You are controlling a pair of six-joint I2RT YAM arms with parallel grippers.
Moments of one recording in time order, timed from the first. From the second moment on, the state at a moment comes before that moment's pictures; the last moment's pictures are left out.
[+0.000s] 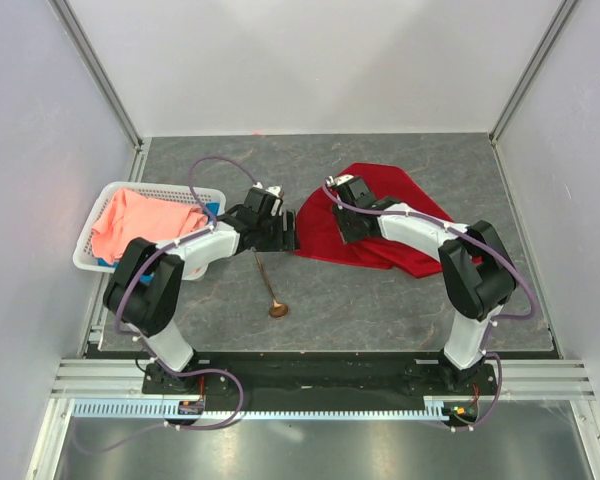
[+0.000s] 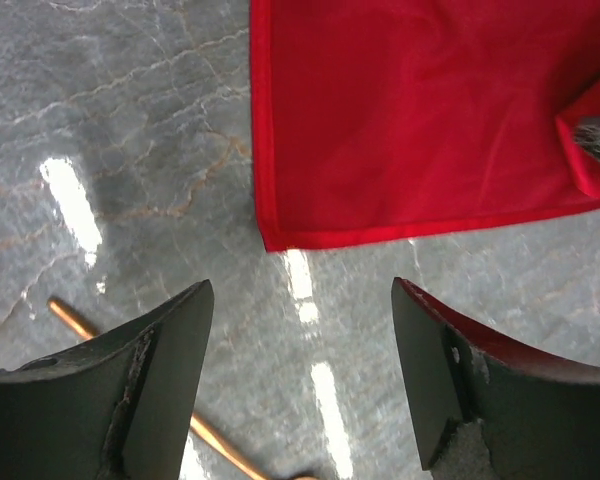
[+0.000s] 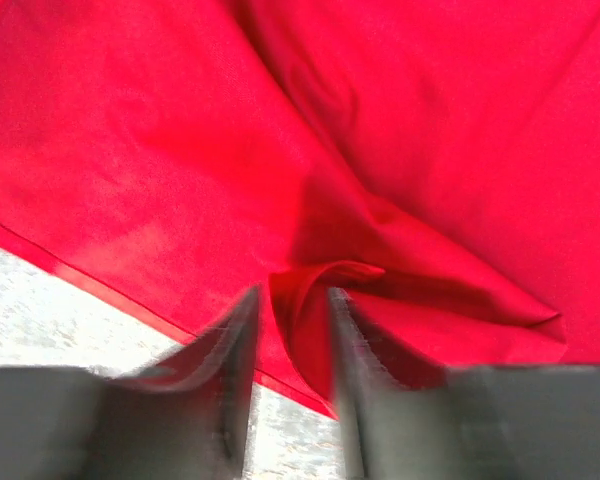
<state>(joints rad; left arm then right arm) -0.51 1.67 1.00 -0.22 0.10 -0.46 0.57 1.82 1.24 -0.39 0.14 0.14</state>
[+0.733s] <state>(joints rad) -0.55 1.83 1.09 -0.21 0.01 -0.46 0.57 1.51 1.06 -0.51 0.14 0.16</state>
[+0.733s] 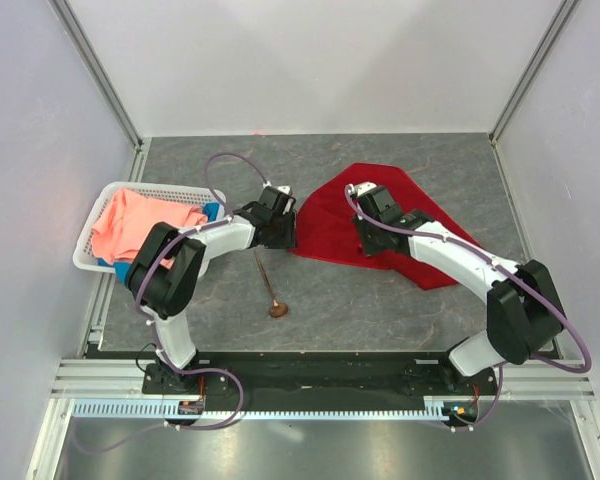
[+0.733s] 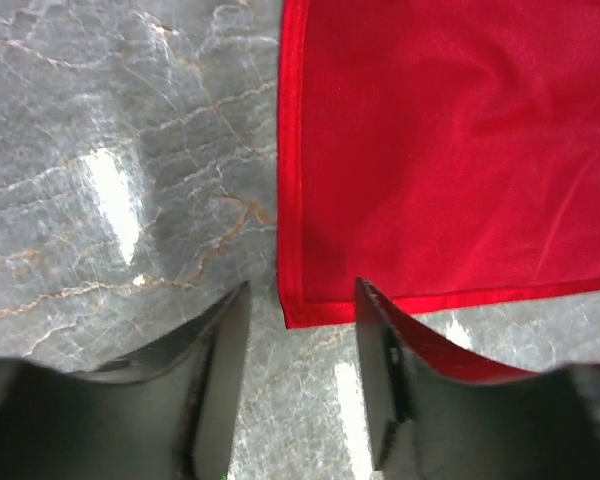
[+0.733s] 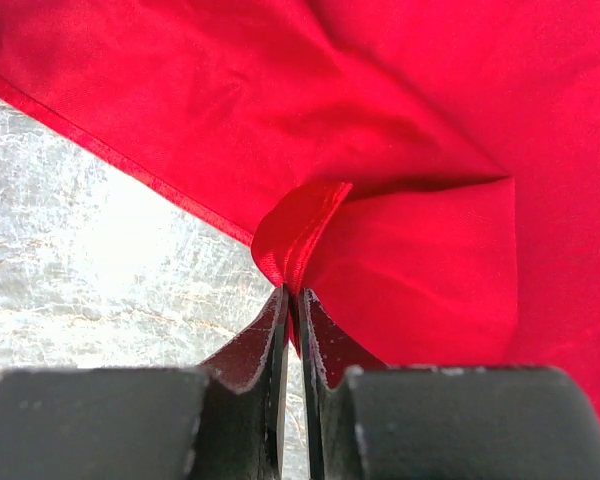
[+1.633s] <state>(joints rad) -0.54 1.89 1.17 -0.24 -0.02 -0.44 0.57 1.33 1.17 -0.59 0.05 0.12</state>
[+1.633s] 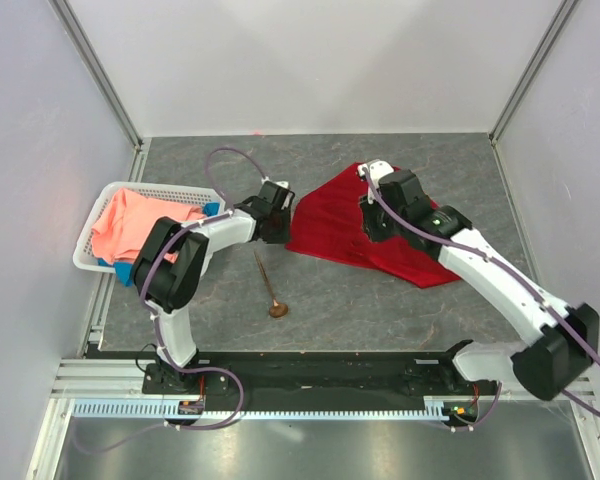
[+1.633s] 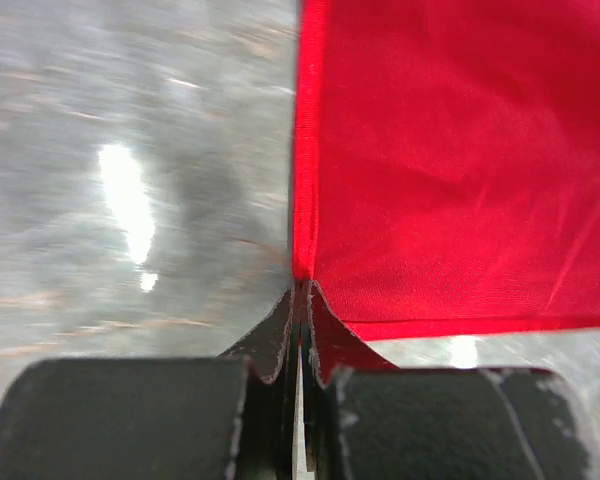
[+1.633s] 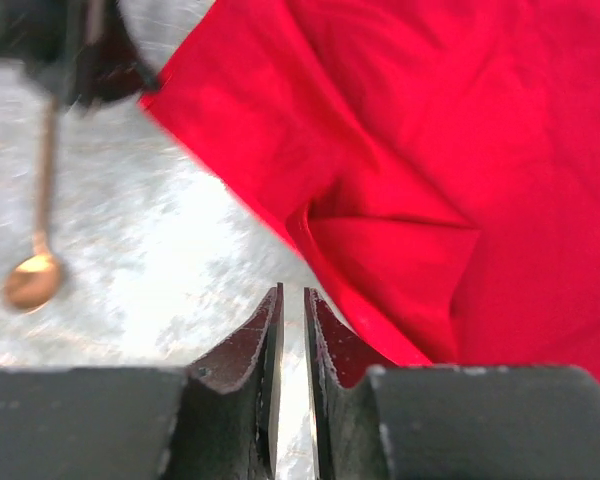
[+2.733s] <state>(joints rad) -0.43 1.81 1.10 -0.26 0.06 -0.42 0.59 1.75 1.20 -0.42 -0.08 0.17</state>
